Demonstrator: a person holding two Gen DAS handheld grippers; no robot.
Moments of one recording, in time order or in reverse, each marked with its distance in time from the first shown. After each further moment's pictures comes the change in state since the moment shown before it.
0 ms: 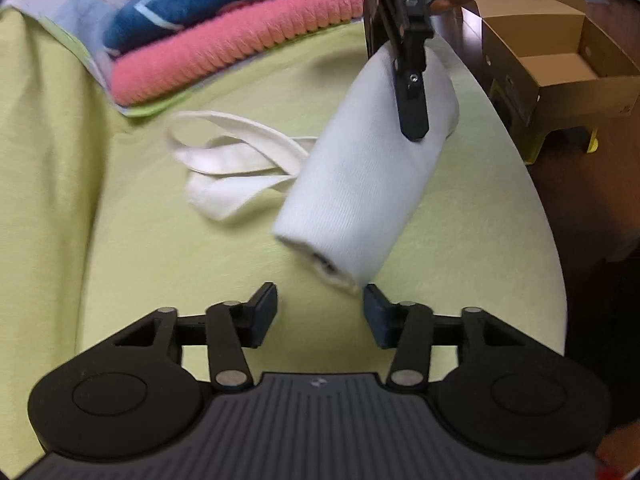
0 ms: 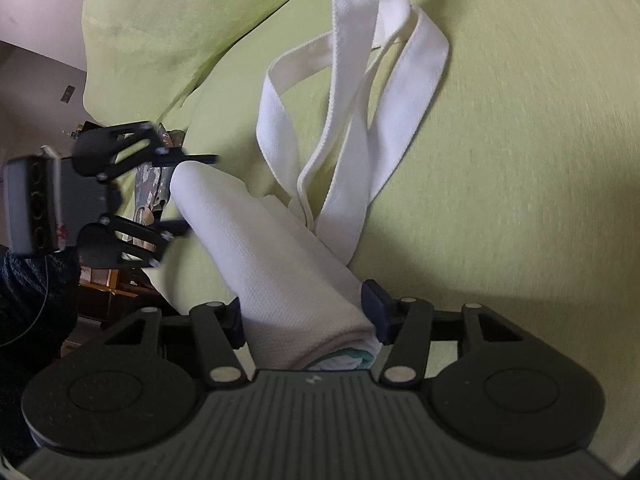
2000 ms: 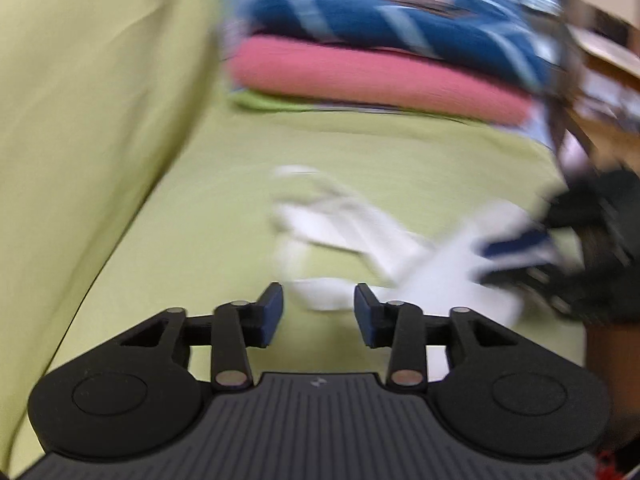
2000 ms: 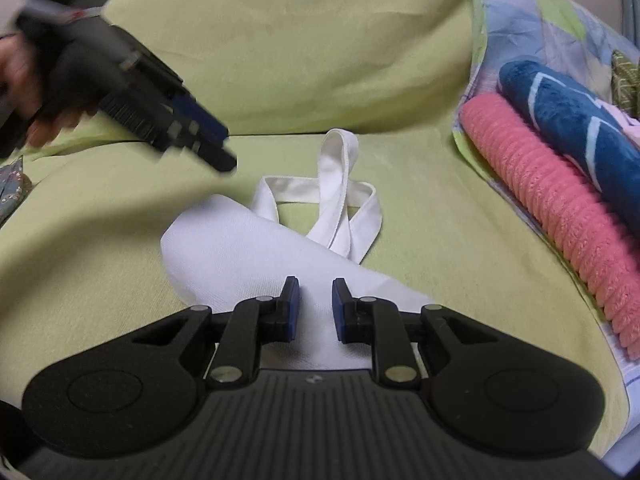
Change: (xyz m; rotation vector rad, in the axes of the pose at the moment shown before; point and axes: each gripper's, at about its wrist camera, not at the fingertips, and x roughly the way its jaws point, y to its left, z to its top) left arm 0.024 0.107 0.013 -0.547 -0.045 0.040; right arm 0.063 0.104 -0.099 -0.343 -0.676 -0.789
